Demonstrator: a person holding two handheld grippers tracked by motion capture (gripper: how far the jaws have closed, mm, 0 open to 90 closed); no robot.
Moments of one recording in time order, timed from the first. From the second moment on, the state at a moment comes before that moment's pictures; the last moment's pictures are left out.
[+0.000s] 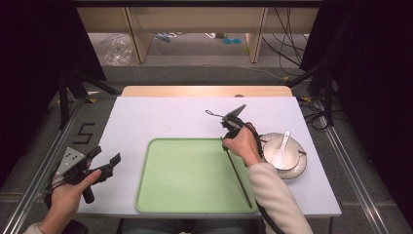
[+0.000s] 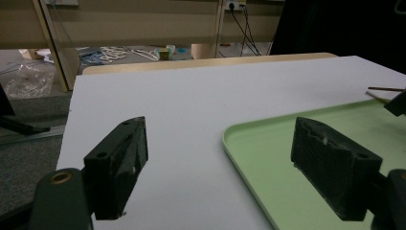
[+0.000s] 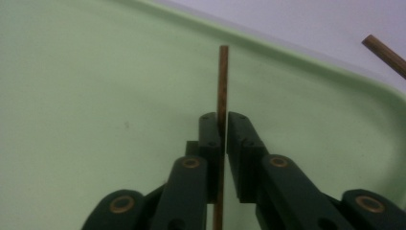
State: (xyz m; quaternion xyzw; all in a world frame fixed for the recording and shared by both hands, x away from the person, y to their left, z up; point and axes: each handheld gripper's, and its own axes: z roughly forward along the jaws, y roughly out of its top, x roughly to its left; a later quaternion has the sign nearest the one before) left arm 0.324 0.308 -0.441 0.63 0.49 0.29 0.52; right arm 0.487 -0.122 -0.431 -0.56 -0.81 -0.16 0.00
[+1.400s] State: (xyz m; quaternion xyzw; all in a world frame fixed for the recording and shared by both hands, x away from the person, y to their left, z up) left arm 0.324 0.307 -0.441 0.63 0.49 0.30 0.52; right arm 0.517 -0.173 -0.444 -0.27 -0.94 -0.08 -0.18
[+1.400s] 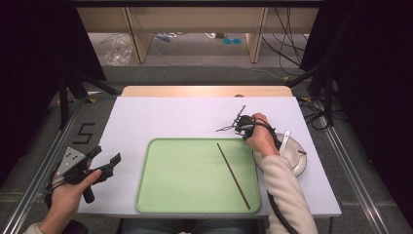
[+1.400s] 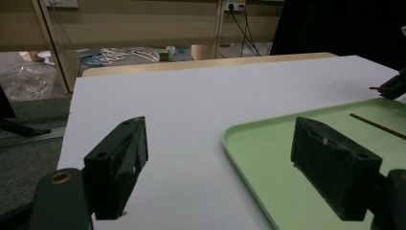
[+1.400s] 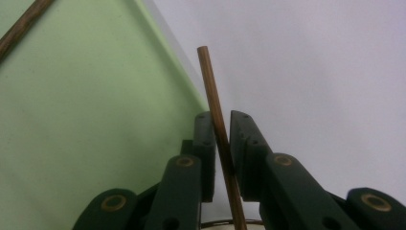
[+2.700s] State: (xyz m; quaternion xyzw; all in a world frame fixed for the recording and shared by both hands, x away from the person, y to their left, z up) left arm 0.324 0.307 -0.441 0.63 0.49 0.30 0.52; right arm 0.496 -0.161 -0.373 -0.26 -0.88 -0.26 -0.29
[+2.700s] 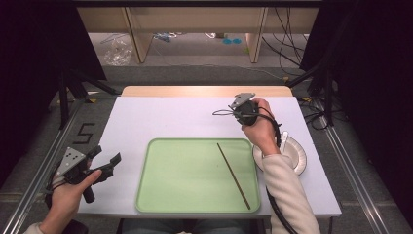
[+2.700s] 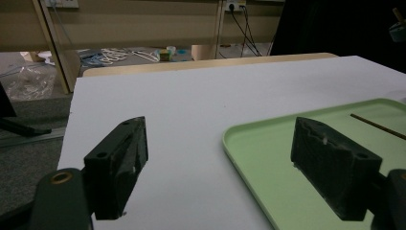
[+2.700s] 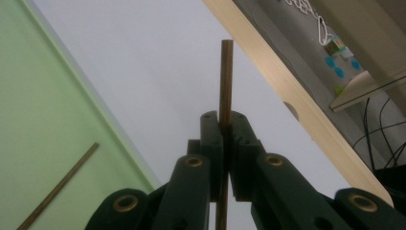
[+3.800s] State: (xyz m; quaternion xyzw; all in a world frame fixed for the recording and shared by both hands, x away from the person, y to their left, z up) left arm 0.325 0.307 -0.441 0.63 0.49 0.30 0.52; right arm 0.484 -0.167 -0.340 -0.28 -0.80 -0.42 -0.31
